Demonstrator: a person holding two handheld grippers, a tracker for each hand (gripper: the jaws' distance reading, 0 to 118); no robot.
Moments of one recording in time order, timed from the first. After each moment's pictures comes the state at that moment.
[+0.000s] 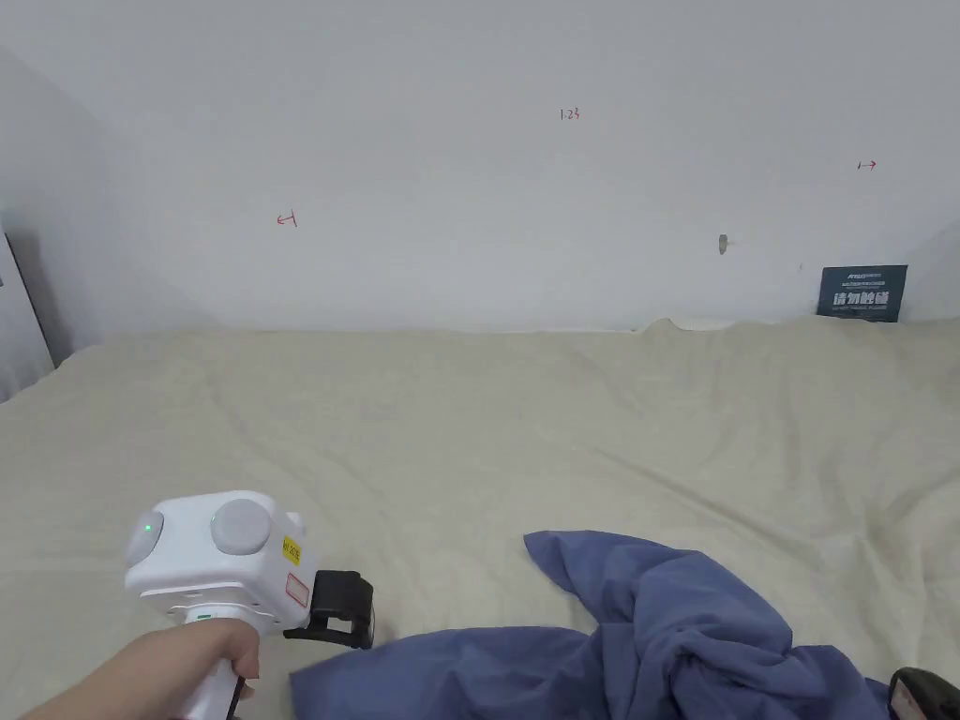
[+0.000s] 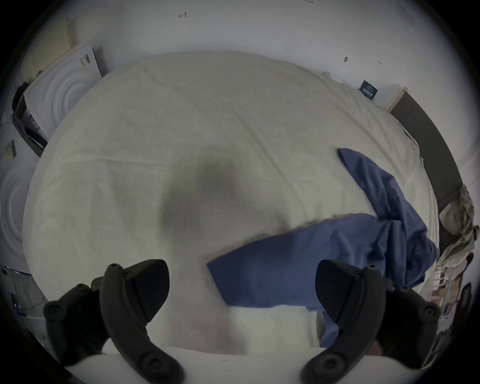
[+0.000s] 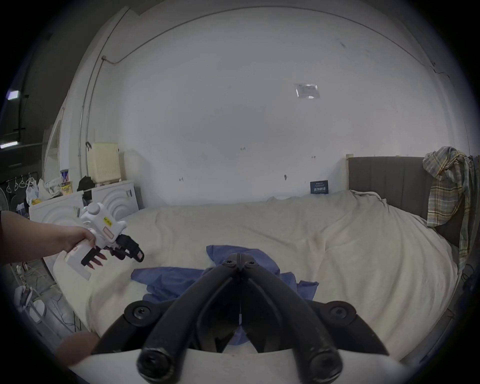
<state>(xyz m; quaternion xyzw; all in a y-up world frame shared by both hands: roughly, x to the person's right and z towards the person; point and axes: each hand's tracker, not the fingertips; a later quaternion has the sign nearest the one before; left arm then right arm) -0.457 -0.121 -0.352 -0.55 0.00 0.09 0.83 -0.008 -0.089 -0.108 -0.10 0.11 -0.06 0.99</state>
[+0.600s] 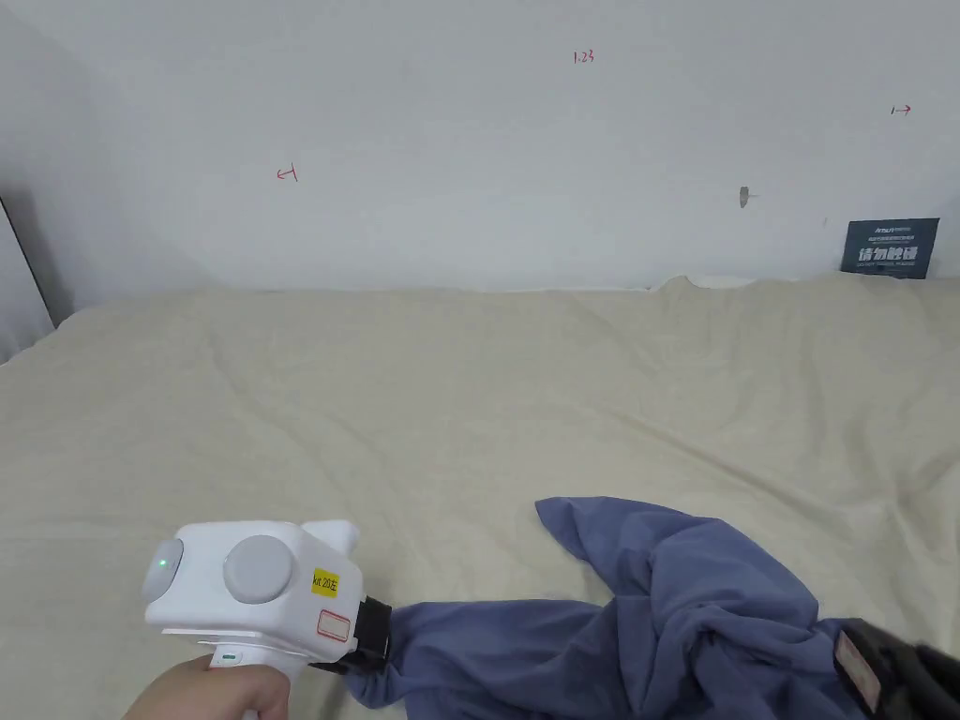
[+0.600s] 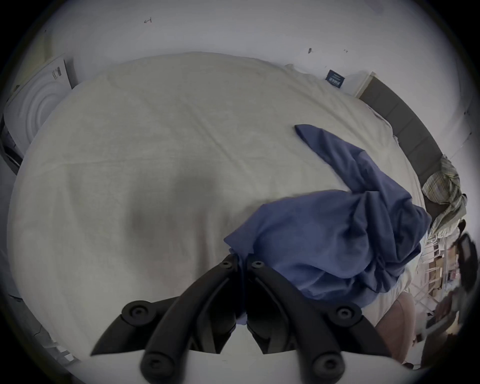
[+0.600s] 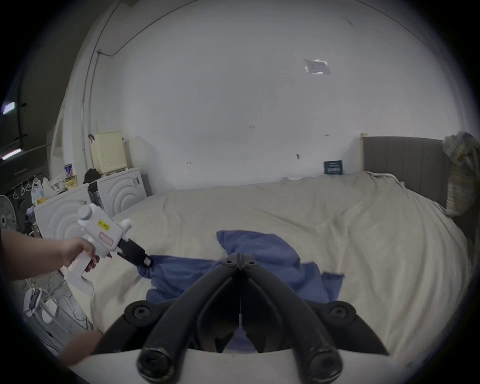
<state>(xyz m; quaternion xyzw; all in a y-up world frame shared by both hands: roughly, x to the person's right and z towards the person) -0.420 -0.142 -0.320 -0.52 -0.09 0.07 0.85 -0.022 -0.093 -0.169 -0.15 0.15 -0.06 0.97</state>
